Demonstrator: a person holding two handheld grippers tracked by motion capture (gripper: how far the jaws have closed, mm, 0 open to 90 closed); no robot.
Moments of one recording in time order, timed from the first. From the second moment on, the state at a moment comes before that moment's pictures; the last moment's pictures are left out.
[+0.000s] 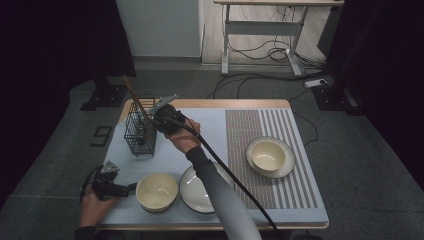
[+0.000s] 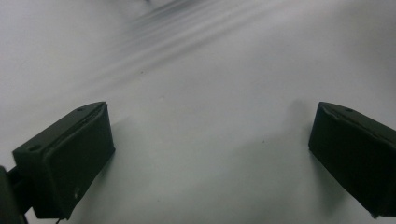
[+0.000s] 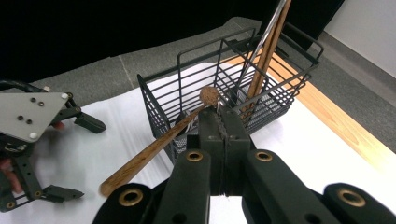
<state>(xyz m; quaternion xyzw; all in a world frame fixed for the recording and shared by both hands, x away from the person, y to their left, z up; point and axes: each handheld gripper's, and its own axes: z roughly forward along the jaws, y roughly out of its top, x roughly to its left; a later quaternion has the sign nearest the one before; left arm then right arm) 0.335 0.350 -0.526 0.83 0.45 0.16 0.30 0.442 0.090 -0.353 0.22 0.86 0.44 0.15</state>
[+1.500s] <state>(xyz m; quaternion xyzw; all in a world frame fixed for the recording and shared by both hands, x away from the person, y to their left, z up) 0.335 0.350 -0.526 0.83 0.45 0.16 0.30 0.420 0.050 -0.292 0.23 0.84 0.46 0.17</state>
